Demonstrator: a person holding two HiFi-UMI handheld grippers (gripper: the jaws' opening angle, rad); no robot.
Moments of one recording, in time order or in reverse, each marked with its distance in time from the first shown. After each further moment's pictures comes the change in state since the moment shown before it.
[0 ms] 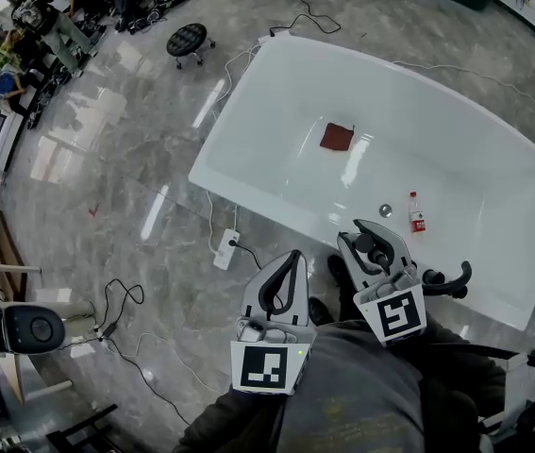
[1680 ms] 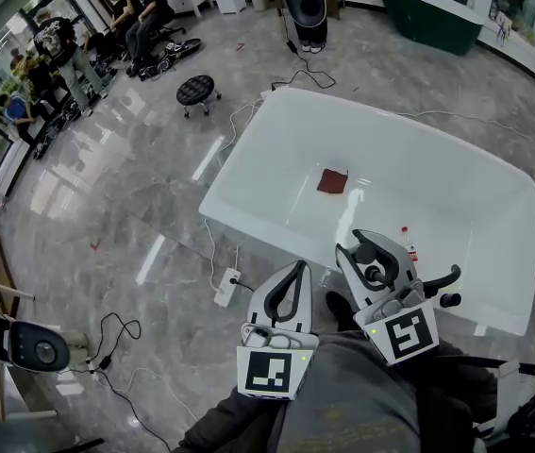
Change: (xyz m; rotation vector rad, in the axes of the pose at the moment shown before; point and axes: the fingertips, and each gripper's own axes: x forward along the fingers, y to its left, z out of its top) left arm -0.066 -0.017 0.038 0.062 -0.180 -0.062; right arm -0.067 0.042 0.112 -0.038 -0.240 -0.056
